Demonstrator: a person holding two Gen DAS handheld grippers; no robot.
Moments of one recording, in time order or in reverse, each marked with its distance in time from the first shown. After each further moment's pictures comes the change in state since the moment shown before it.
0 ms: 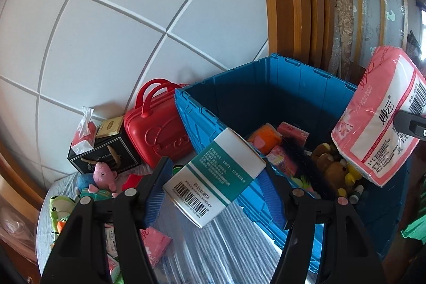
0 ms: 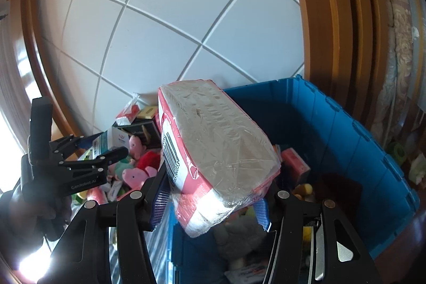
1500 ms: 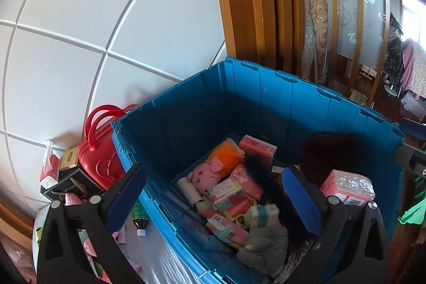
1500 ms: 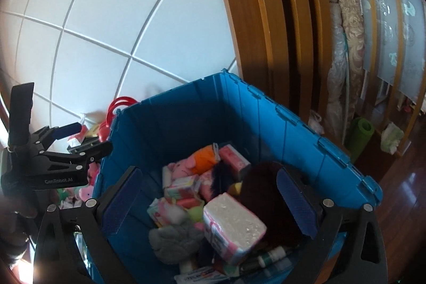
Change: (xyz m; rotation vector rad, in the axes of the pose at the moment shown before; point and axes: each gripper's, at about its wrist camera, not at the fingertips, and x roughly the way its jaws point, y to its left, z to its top) left arm 0.062 -0.099 0.060 0.091 0.030 -0.087; right arm -0.008 -0.125 -0.007 0.153 -0.019 -0.191
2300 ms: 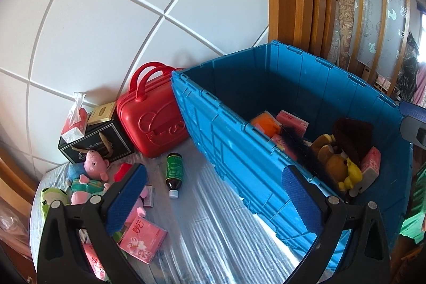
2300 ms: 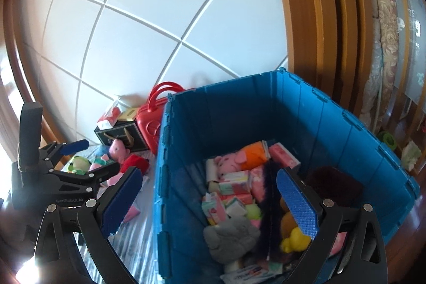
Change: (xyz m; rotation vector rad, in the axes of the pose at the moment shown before) left arm -0.049 0.122 -0.095 -0.129 0.039 0.046; right arm 0.013 0.137 -0.015 -0.121 0.033 0.110
